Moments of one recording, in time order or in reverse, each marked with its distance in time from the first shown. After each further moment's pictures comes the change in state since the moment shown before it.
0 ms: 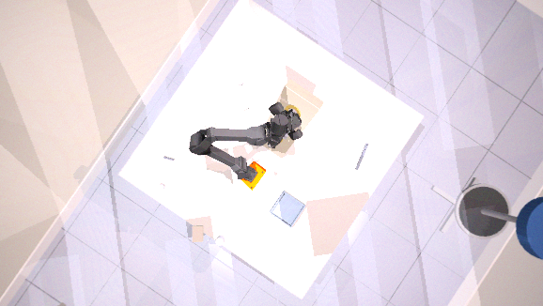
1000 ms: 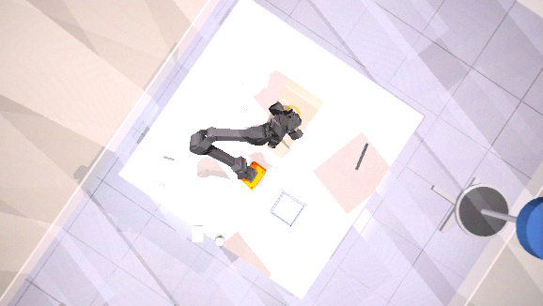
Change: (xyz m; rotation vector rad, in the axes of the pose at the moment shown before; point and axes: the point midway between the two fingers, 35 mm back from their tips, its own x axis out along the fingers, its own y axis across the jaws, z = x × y) arm -0.001 0.001 0.000 -0.008 0.002 0.002
